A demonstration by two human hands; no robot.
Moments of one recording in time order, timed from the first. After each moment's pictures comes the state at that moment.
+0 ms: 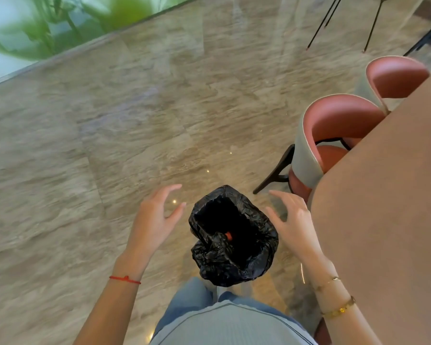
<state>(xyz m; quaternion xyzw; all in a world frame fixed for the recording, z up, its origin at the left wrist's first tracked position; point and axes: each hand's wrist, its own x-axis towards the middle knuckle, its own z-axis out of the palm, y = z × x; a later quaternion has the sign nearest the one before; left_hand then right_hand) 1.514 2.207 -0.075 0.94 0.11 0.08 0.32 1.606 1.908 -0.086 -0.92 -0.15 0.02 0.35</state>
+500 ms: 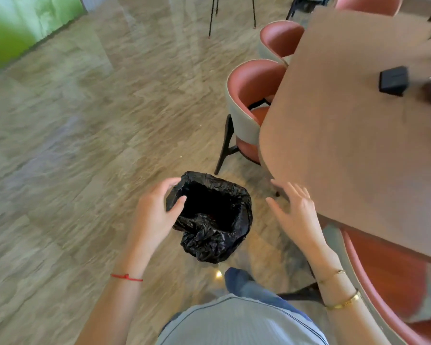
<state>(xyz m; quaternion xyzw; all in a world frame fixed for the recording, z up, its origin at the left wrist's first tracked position) 1.476 2.183 -0.065 0.95 -0.07 0.04 0.31 1.436 1.880 -0.067 -0.94 0.04 -0.09 0.32</state>
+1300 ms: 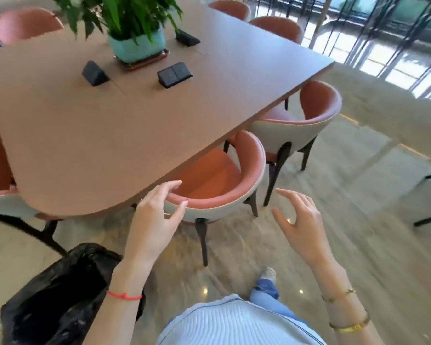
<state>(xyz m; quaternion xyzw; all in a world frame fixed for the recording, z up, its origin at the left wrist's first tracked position) 1.265 1.872 -0.025 0.74 -0.57 -0.14 0.33 0.980 1.783 -0.061 -0.76 0.53 -0.29 0.22</state>
